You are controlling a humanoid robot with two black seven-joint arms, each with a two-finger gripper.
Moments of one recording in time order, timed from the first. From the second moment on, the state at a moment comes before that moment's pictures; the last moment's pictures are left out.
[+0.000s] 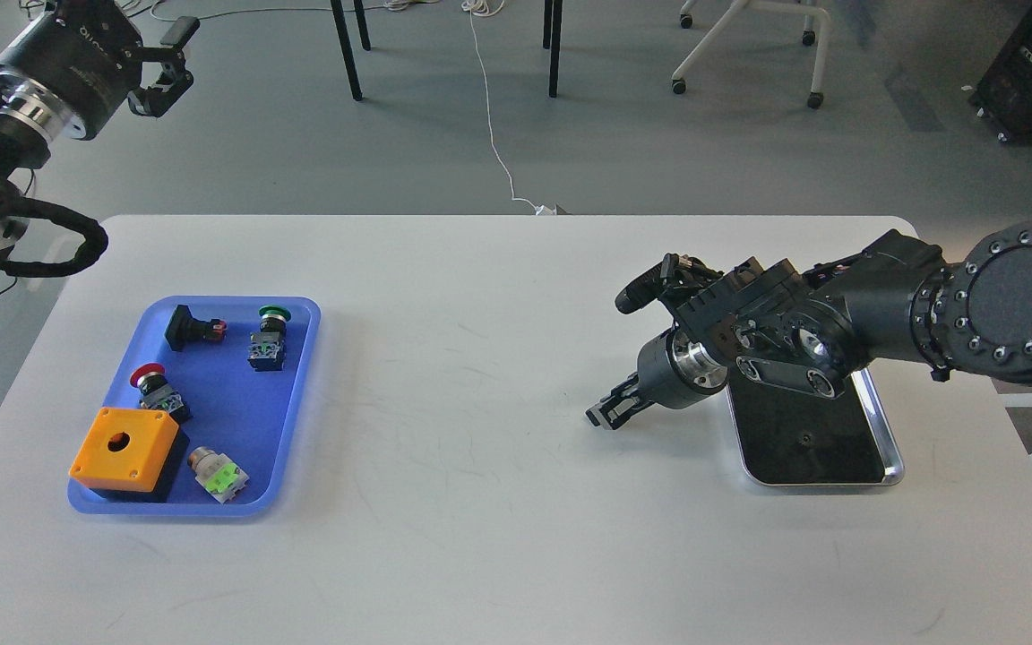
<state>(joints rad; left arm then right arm) -1.03 0.63 -0.49 -0.74 0.01 -0.38 -0.33 1.46 0.00 -1.03 0.82 -0.80 0.26 0.49</state>
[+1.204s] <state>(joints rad) -1.03 0.63 -0.49 -0.75 0.01 -0.38 -0.33 1.40 -0.54 -0.95 0.85 -1.10 0.15 0.49</state>
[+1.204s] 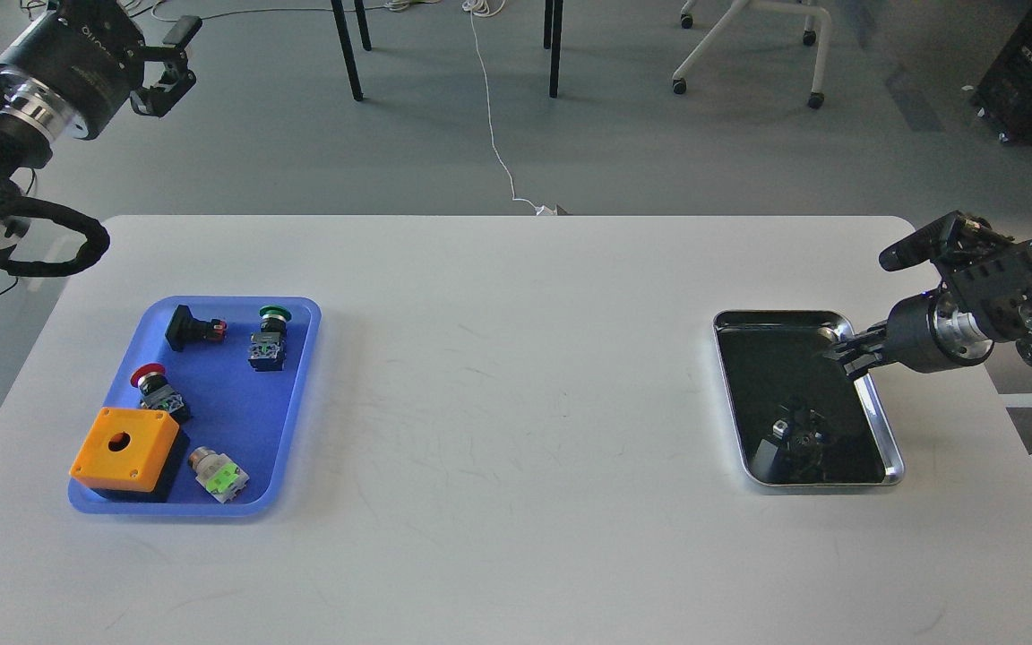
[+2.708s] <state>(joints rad) -1.03 0.46 -0.67 -0.62 0.00 -0.38 -0.32 1.16 -0.57 0.25 0.72 -0.63 0.11 0.49</state>
